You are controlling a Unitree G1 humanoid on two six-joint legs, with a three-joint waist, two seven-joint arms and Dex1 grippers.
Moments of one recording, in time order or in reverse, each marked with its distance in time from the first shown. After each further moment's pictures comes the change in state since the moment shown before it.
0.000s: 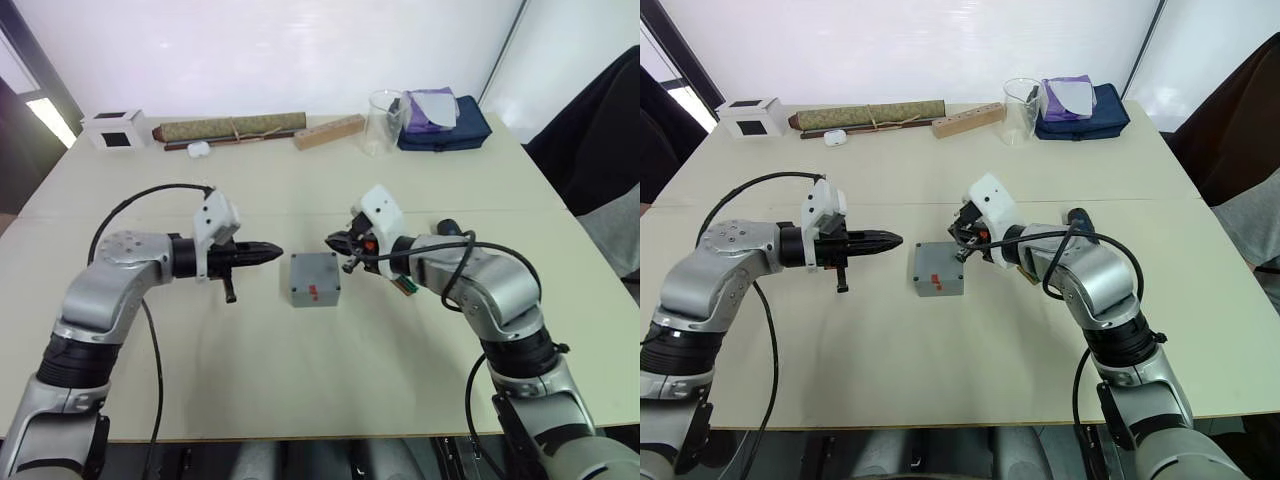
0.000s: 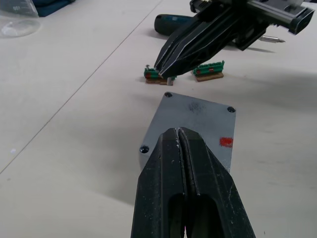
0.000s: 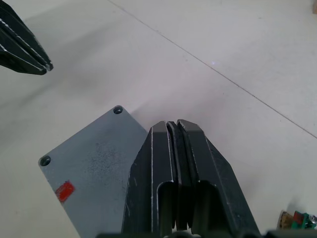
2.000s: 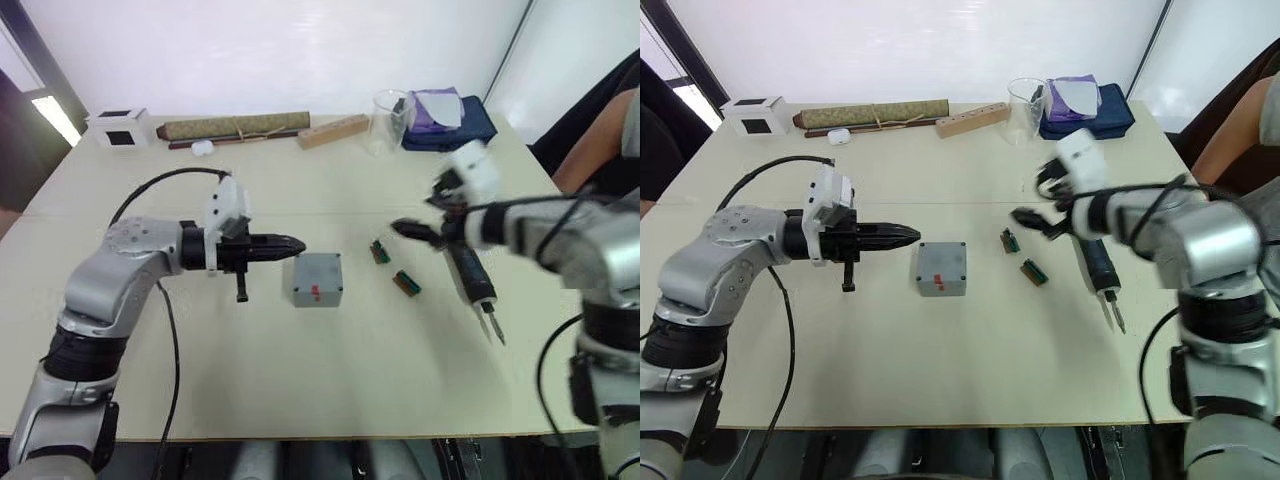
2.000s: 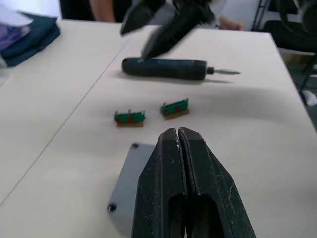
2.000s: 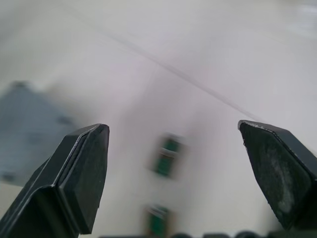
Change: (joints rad) left arm -0.090 -0.043 -0.028 -0.081 -0.100 0.022 -0.082; right arm -0.156 -0.414 -0.250 0.009 0.080 0.463 0.098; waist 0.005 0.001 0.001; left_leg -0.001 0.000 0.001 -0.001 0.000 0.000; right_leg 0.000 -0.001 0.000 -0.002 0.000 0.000
